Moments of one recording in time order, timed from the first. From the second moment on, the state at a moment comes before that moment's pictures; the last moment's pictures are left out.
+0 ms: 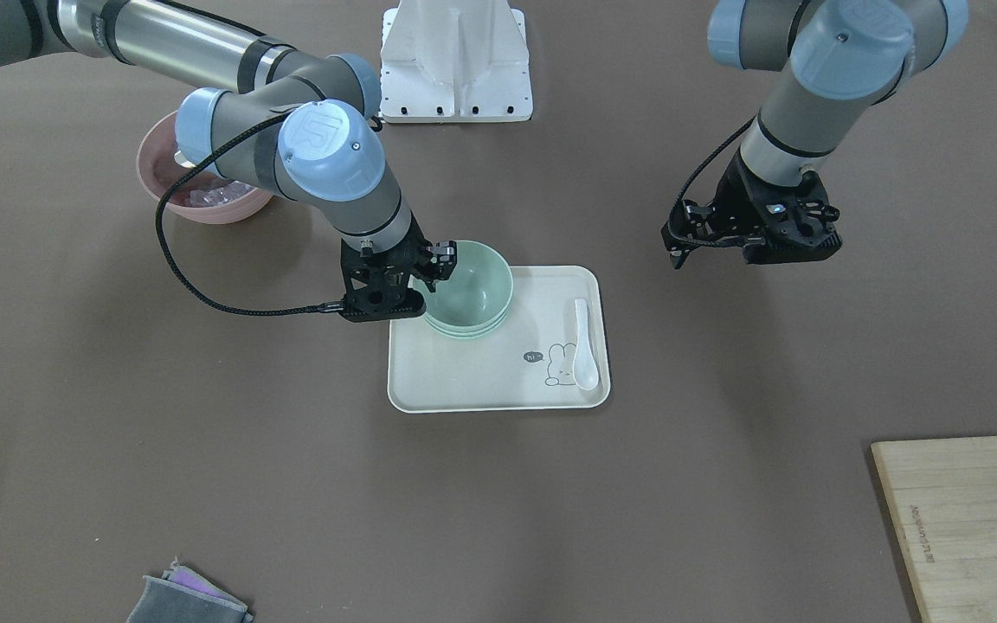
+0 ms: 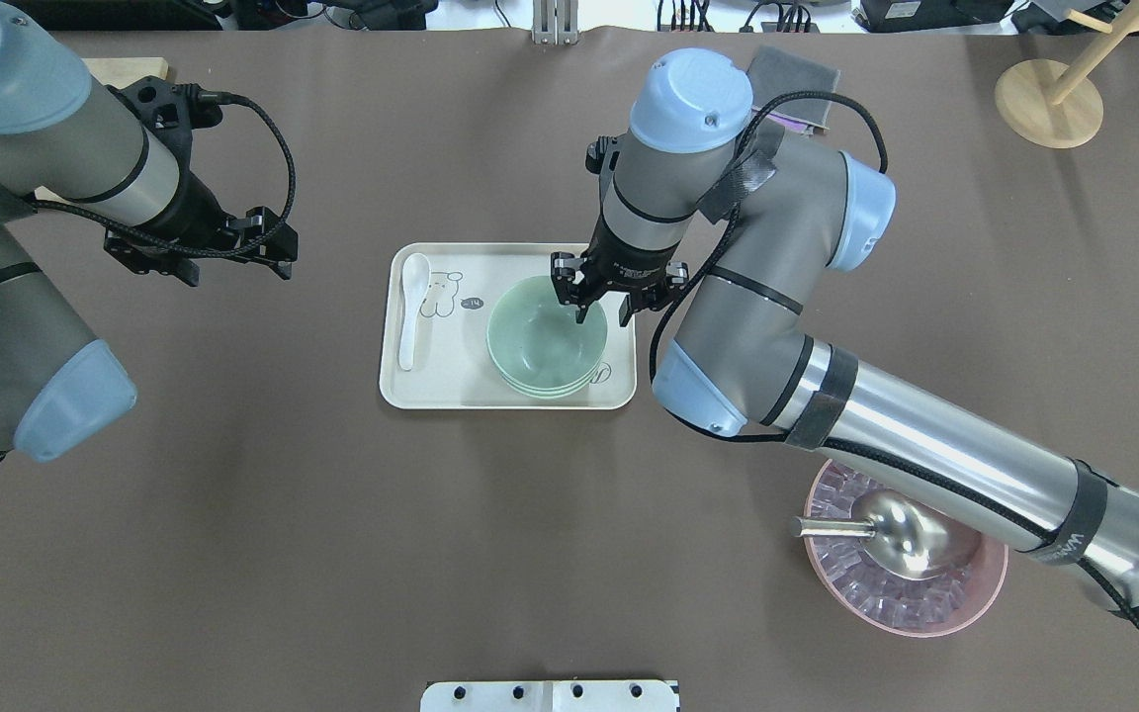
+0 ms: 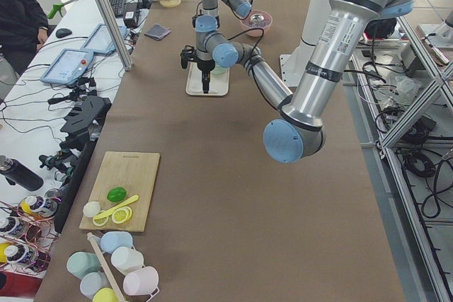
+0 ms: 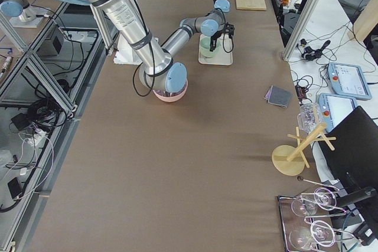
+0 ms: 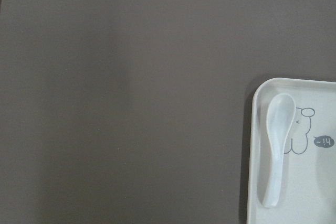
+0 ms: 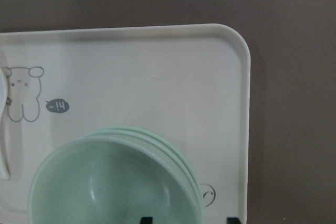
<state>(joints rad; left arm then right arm) -0.85 -1.98 -1.91 -1.52 -2.08 -1.01 0.68 -0.77 1.49 -1.50 2.18 1.13</state>
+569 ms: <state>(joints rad) -0.93 -1.96 -1.92 -1.50 -2.09 -0.95 0.86 -0.85 1.62 -1.58 2.33 1.10</state>
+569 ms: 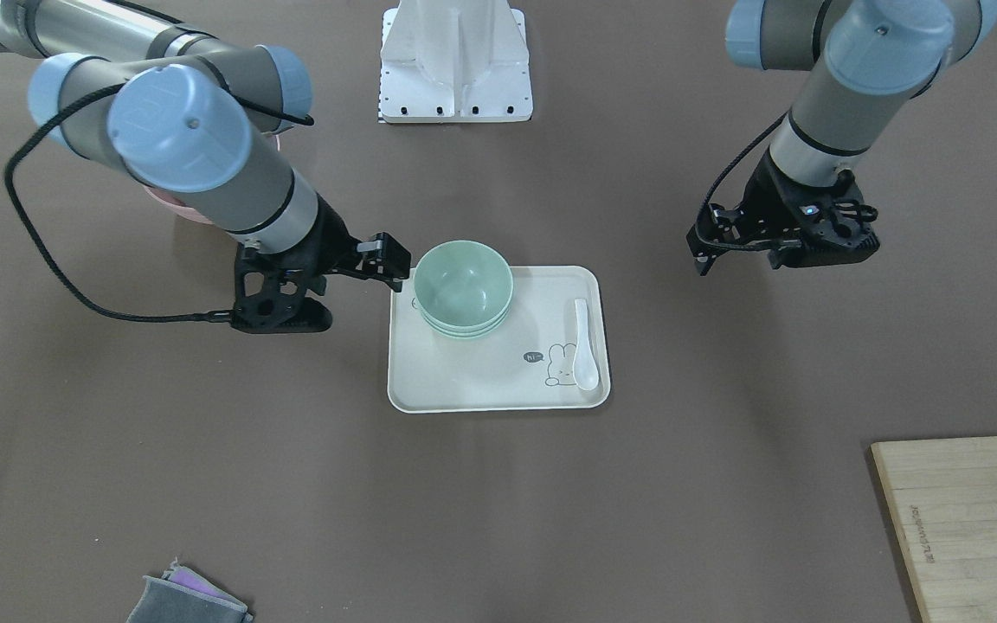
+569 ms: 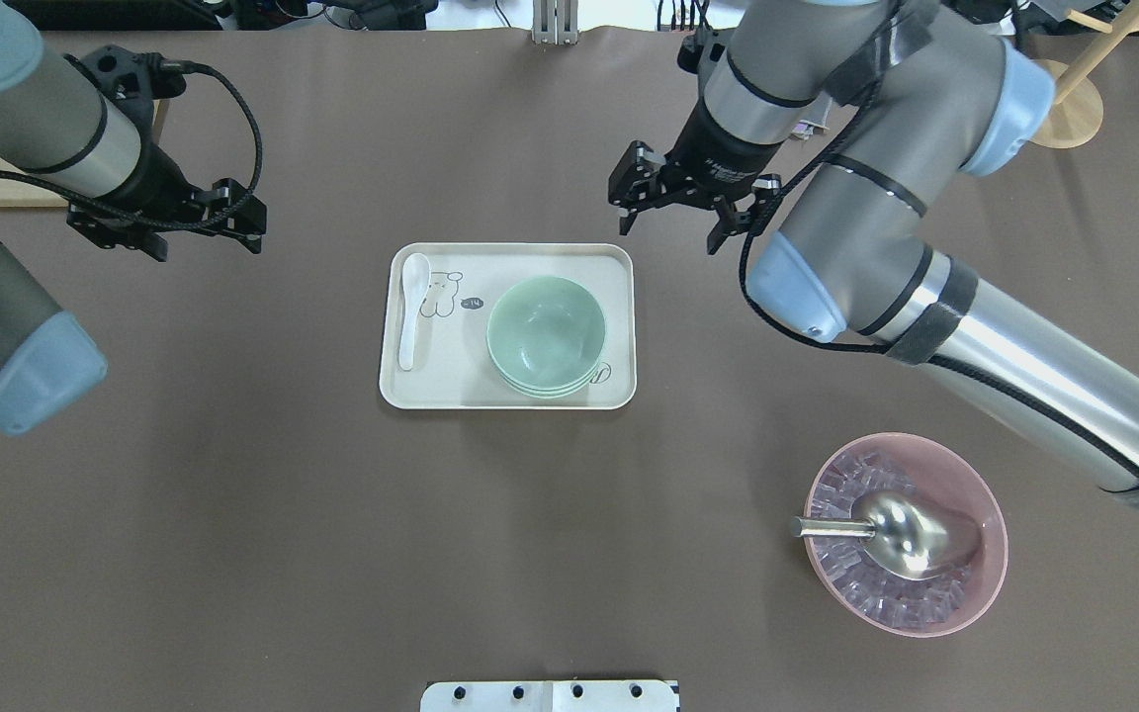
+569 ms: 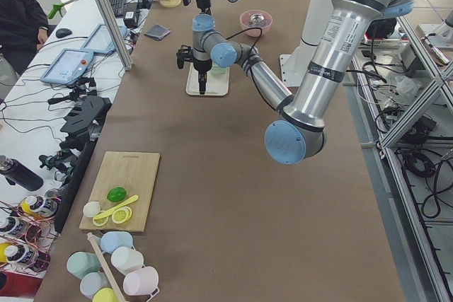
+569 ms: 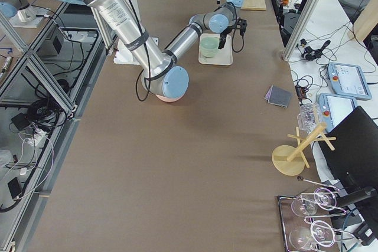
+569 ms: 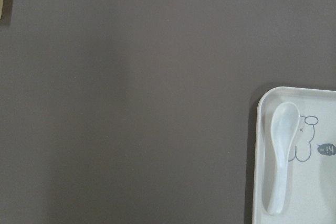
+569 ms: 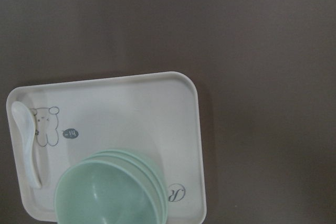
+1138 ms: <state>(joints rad) -1.22 -1.74 -1.92 -1.50 -2.22 -0.52 1.12 -1.16 1.83 -1.83 2.34 0.60</state>
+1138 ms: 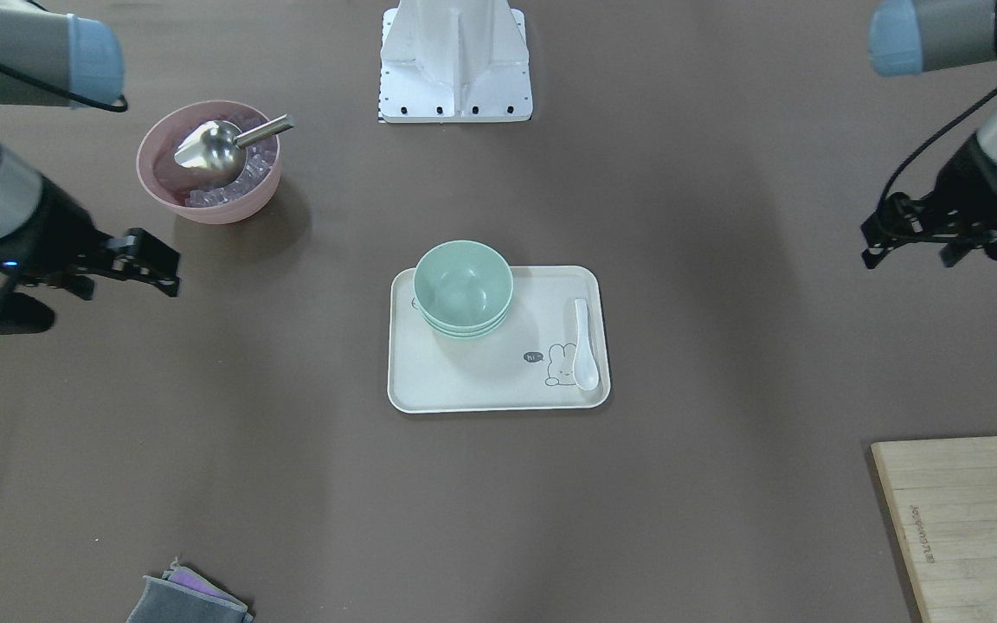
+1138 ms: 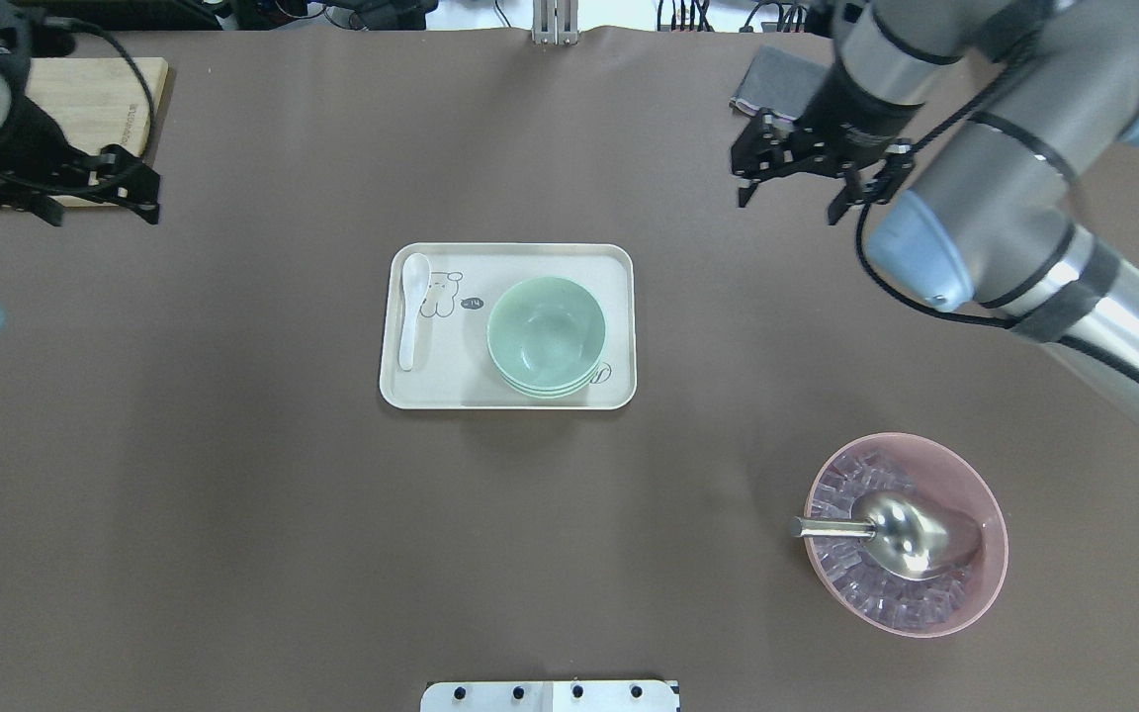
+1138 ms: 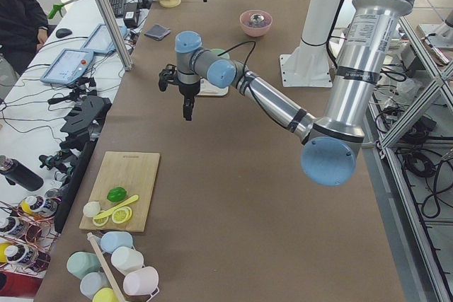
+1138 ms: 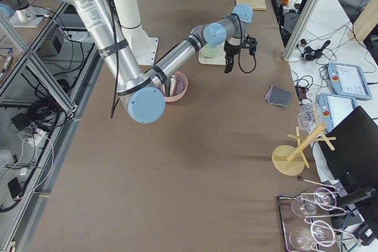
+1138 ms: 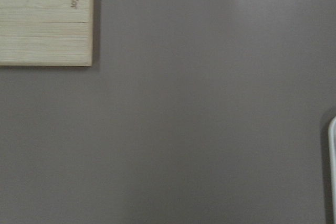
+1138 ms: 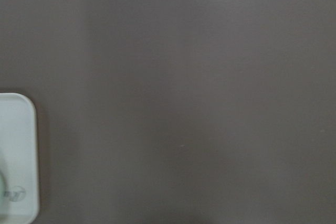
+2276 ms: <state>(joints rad) -1.46 -1.51 -1.88 -1.54 -2.29 -0.38 1.54 -1.56 1.77 -1.84 2.39 -0.02</state>
